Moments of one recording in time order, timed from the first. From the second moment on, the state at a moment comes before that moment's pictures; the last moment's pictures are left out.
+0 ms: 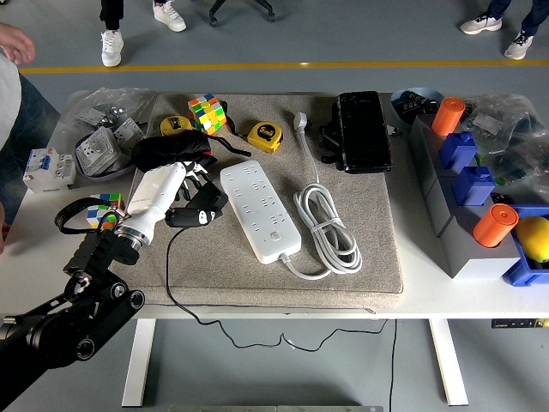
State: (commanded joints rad) left arm -0.41 0.20 -0.87 -1.06 1.86 0.44 -0.07; right arm -0.03 -0.29 0.86 0.33 -0.07 -0.02 -0.01
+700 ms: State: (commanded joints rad) left arm -0.50 0.19 -0.74 -0.99 1.79 0.41 -0.15; right arm -0.03 -0.29 0.85 0.34 -0.07 -0.02 0.00
